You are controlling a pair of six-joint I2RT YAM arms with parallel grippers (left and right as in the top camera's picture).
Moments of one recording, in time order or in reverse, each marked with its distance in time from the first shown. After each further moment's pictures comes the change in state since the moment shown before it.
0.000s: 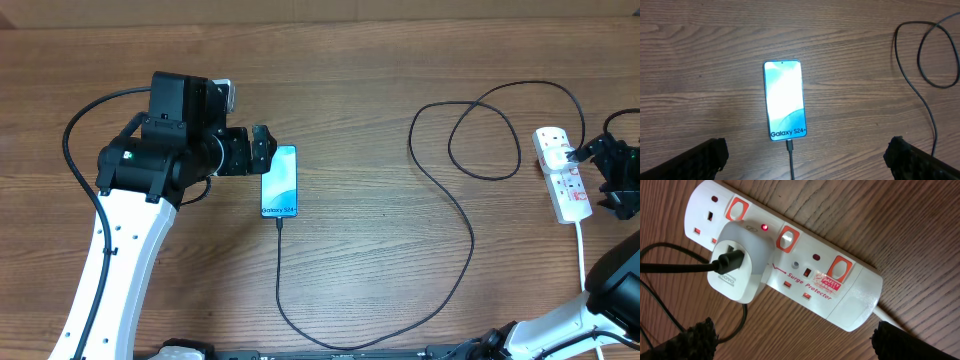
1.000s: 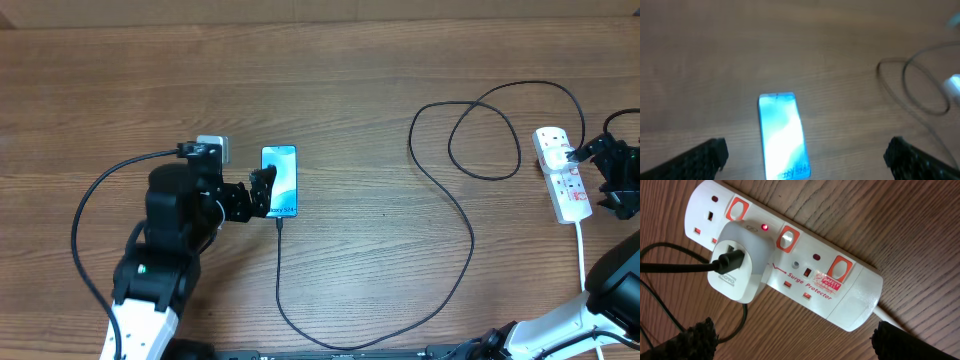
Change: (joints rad) left arm 0.000 -0.442 -0.680 0.662 0.000 0.000; right arm 0.000 0.000 0.000 0.001 -0.001 0.000
